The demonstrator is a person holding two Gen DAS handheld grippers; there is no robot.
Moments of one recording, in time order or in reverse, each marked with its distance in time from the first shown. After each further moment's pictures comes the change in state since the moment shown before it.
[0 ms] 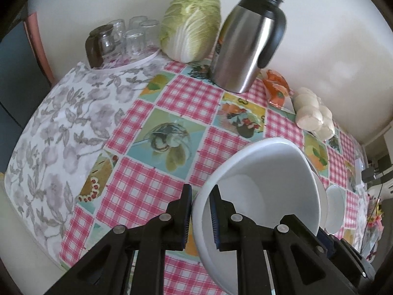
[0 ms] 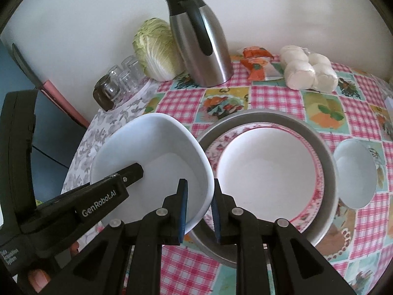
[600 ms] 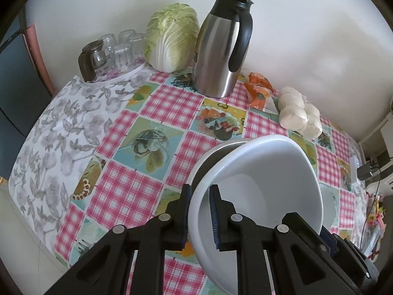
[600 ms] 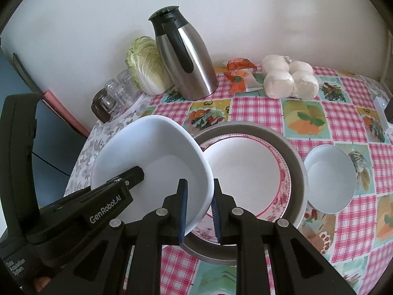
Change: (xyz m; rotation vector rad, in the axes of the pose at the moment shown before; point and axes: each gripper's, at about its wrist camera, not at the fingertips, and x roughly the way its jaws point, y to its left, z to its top) left arm -0.019 -0.046 -0.007 0.029 -0.049 0.016; right arm -0.034 -0.029 0.005 0.010 -0.048 -0.006
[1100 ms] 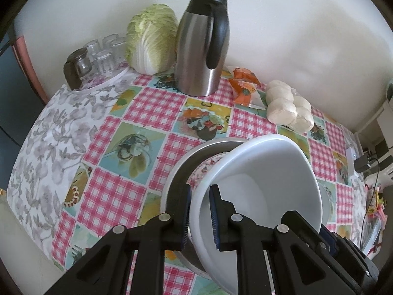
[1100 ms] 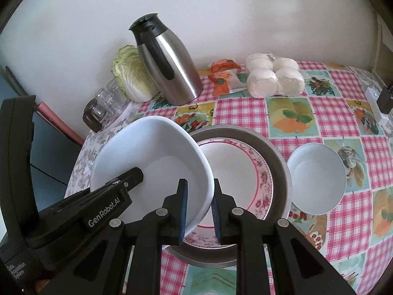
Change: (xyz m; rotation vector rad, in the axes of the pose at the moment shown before) left arm 0.008 -0.032 0.006 0.060 0.014 -0.017; right arm -0.006 -0.030 0.007 0.071 -0.010 -0.015
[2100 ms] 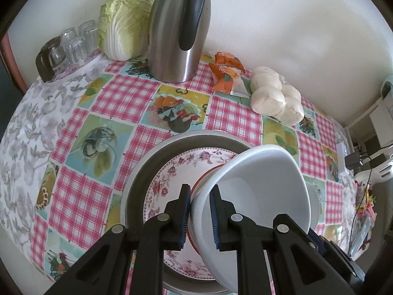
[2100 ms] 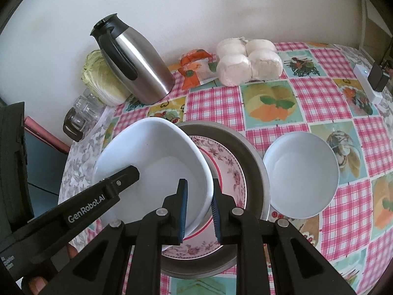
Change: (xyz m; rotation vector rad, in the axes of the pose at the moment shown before) left arm 0.042 -0.021 0.007 -0.003 0.083 -0.100; right arm 0.023 -0.041 0.008 0.100 0.049 -0.047
